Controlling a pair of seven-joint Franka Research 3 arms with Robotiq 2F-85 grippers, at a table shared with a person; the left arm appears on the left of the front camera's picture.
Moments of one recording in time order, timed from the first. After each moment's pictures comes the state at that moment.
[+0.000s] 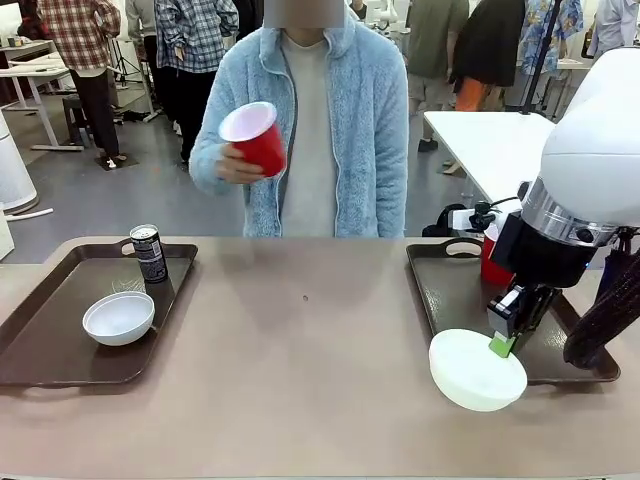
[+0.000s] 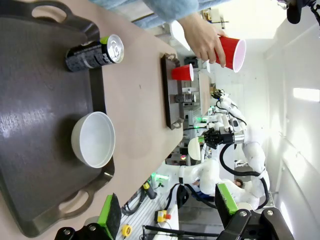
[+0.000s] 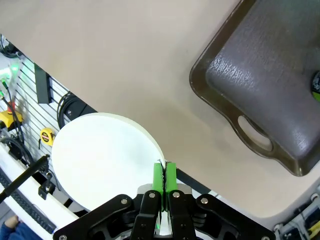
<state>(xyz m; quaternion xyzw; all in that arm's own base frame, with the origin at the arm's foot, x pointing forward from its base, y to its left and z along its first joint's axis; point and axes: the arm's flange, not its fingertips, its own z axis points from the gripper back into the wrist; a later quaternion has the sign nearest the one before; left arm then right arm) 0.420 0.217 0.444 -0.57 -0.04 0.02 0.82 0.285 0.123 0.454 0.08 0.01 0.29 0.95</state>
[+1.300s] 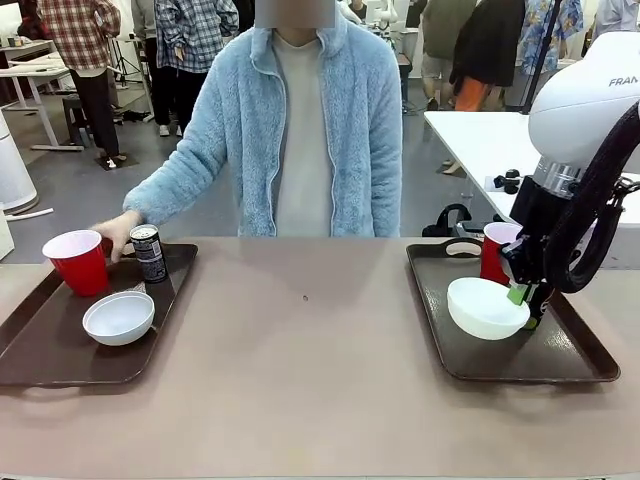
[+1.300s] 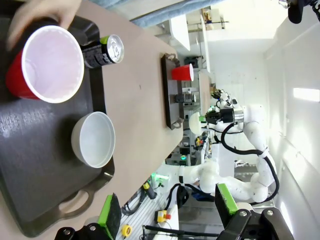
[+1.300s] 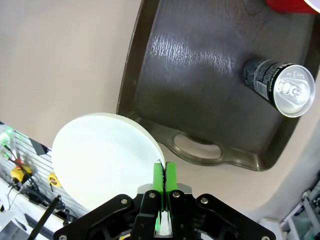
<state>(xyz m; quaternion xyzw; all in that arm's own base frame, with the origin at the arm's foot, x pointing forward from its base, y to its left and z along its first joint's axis) 0.420 0.217 0.444 -0.57 -0.04 0.02 0.82 0.382 0.071 0.458 0.06 0.02 0.14 0.99</state>
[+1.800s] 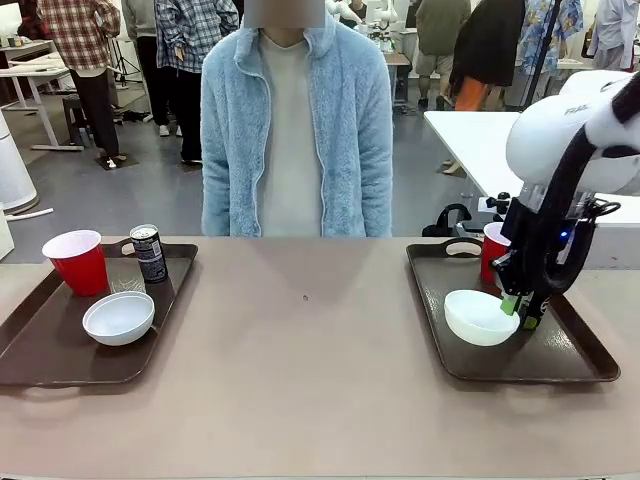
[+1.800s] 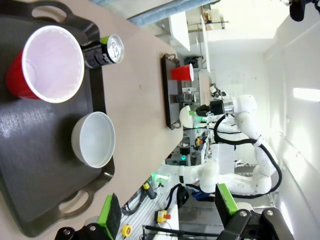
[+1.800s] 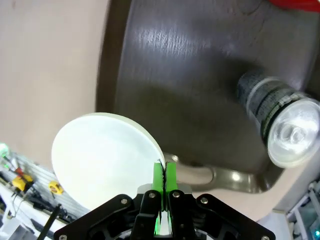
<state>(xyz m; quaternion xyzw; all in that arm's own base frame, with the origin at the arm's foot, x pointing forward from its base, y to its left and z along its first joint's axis) 0.420 0.218 0.444 -0.57 -0.04 0.02 0.82 0.428 0.058 0.402 0.06 0.06 0.11 0.99</state>
